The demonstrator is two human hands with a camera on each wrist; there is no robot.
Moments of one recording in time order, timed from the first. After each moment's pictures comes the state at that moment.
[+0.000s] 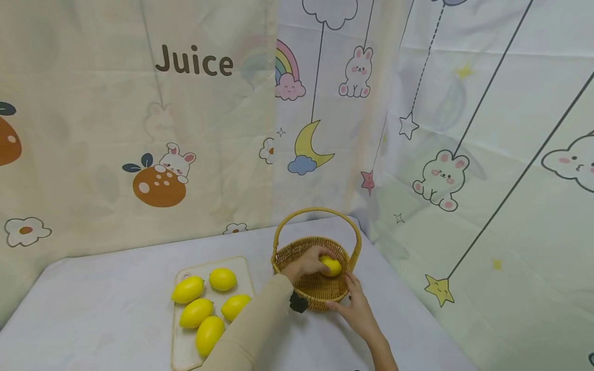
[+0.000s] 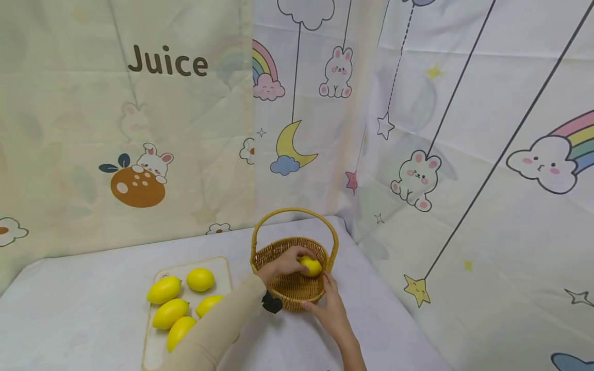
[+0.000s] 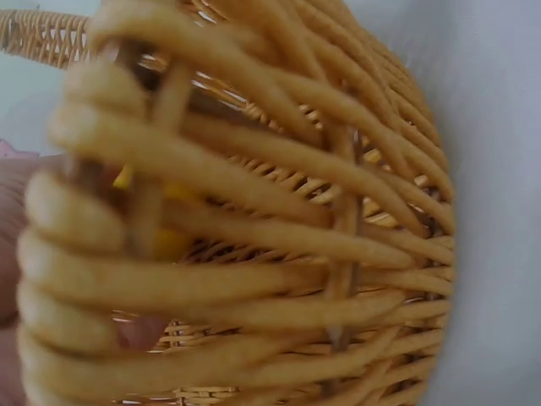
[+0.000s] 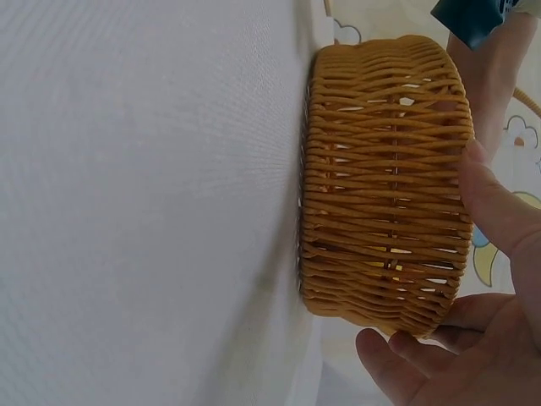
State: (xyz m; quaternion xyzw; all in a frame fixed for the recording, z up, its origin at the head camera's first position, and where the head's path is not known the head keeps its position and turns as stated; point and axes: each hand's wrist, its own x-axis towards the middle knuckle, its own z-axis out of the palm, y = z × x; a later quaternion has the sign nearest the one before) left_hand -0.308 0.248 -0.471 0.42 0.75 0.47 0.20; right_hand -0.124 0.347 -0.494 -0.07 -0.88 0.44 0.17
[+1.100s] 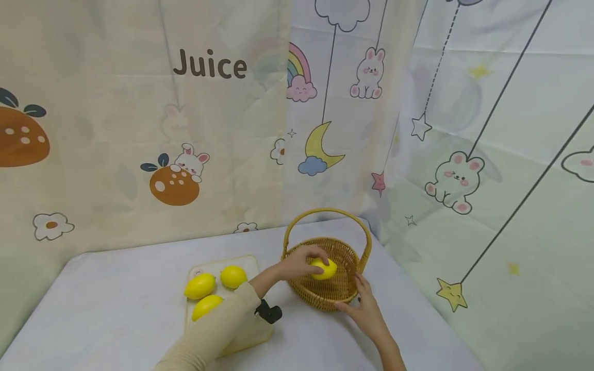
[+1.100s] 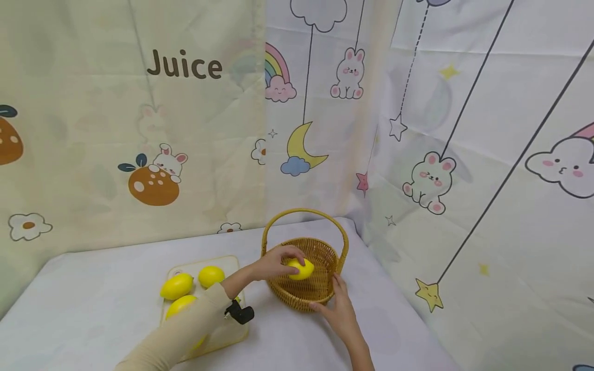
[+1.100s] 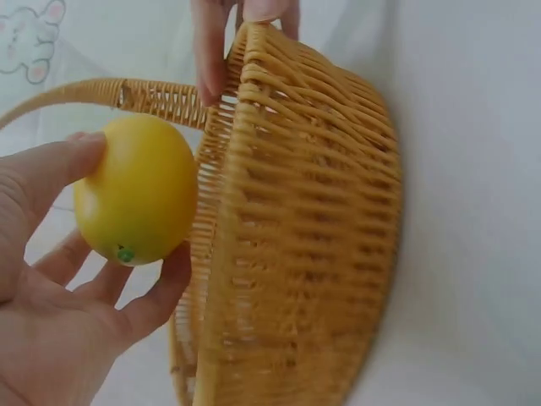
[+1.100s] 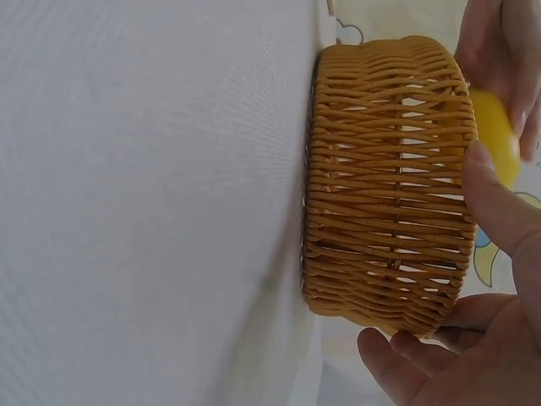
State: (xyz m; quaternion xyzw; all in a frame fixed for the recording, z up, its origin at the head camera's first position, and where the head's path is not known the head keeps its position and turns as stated) left_hand -0.305 0.170 -0.445 0.57 0.67 0.46 0.13; right_hand -0.124 0.349 -0.495 -0.07 -0.88 0.44 0.16
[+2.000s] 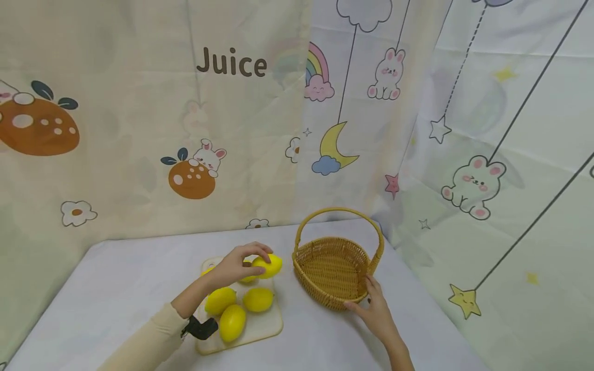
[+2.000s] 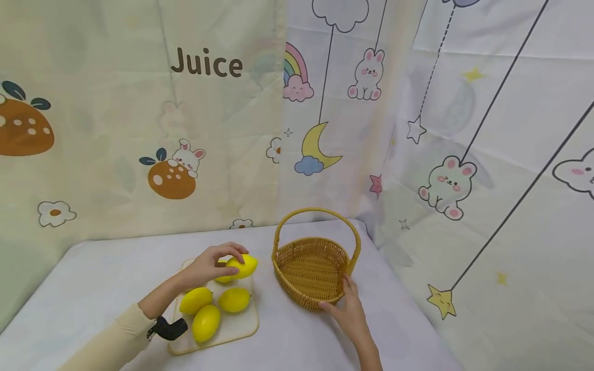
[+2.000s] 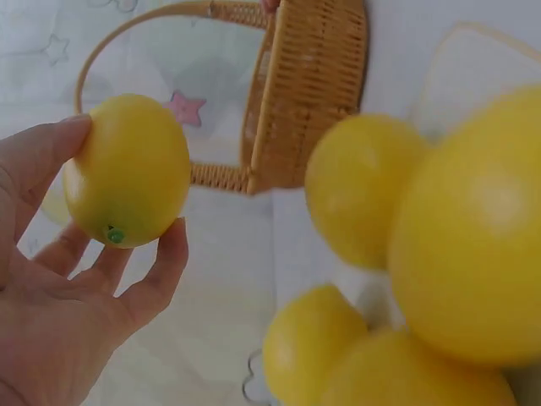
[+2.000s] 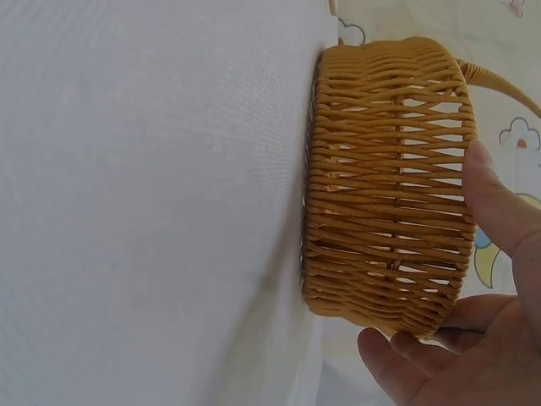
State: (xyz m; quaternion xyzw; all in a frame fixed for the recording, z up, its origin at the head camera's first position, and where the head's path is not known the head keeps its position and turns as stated) left_hand -0.306 -0.009 -0.434 0.48 0.69 0.53 0.11; right_hand -0.125 0.345 -0.492 -0.07 -0.89 0.42 0.14
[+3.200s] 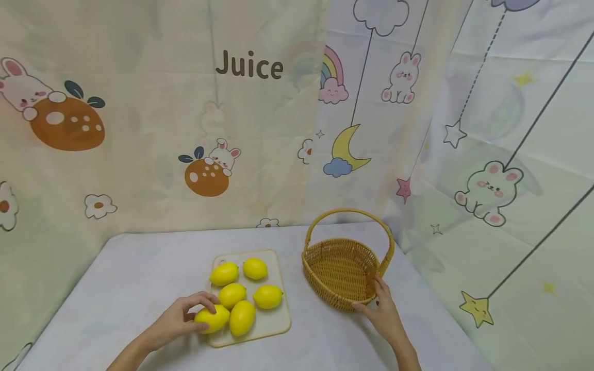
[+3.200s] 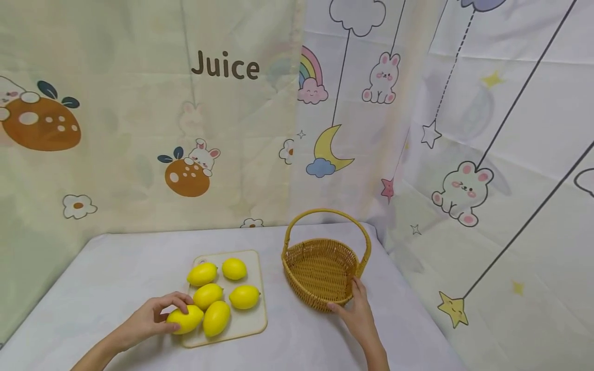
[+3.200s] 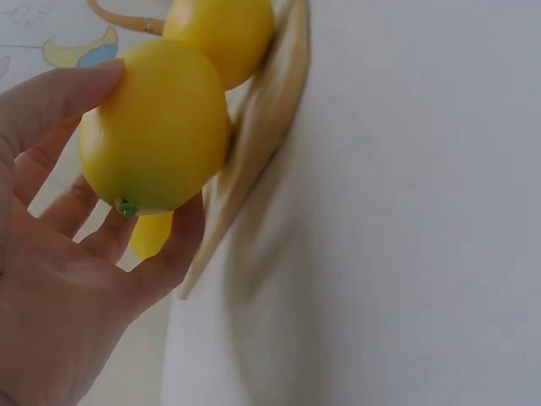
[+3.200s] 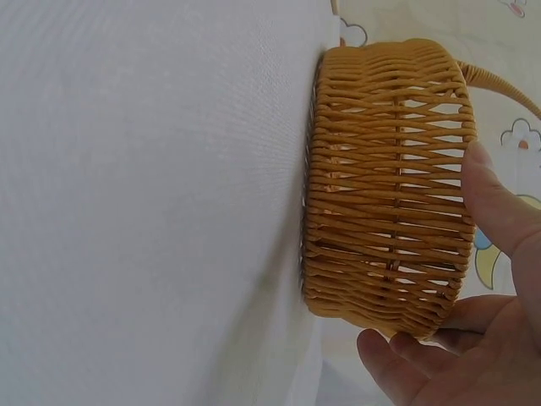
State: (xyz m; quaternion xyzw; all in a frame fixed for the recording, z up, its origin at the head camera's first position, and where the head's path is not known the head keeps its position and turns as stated) left_hand -0.245 -0.156 -0.512 0.38 0.71 0.57 0.15; right_hand -0.127 0.348 -0.493 -0.06 -0.90 0.41 0.13
